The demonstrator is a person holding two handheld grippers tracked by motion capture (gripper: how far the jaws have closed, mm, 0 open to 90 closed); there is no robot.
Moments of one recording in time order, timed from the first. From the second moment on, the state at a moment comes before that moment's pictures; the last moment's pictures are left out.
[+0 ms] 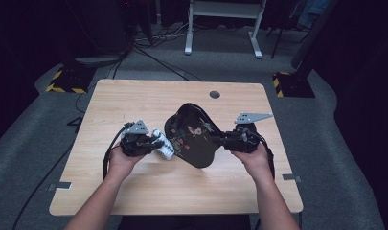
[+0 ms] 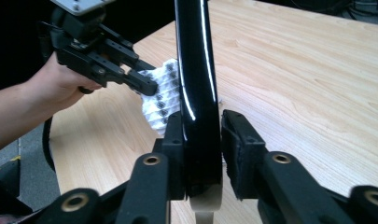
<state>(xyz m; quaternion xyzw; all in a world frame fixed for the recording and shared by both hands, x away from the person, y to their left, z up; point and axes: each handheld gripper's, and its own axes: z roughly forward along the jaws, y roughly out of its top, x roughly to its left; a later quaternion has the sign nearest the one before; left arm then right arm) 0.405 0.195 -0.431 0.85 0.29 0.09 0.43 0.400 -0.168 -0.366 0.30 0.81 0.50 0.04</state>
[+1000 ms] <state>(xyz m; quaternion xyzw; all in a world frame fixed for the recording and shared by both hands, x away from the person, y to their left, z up) 0.400 0.177 -0.327 0.82 0.24 0.10 0.52 0.396 -0.166 -0.366 0.28 0.82 0.50 0.03</state>
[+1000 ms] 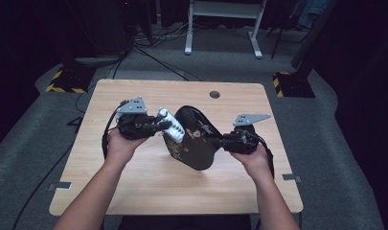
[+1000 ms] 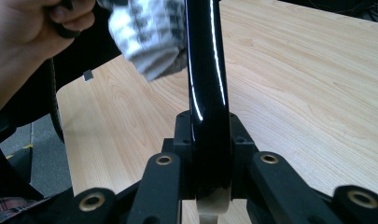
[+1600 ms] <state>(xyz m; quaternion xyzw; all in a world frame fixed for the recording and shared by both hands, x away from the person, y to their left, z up) 0.415 0.128 -0.269 0.81 0.20 0.10 0.53 0.395 -0.165 -0.366 0.28 0.82 0.50 0.03</state>
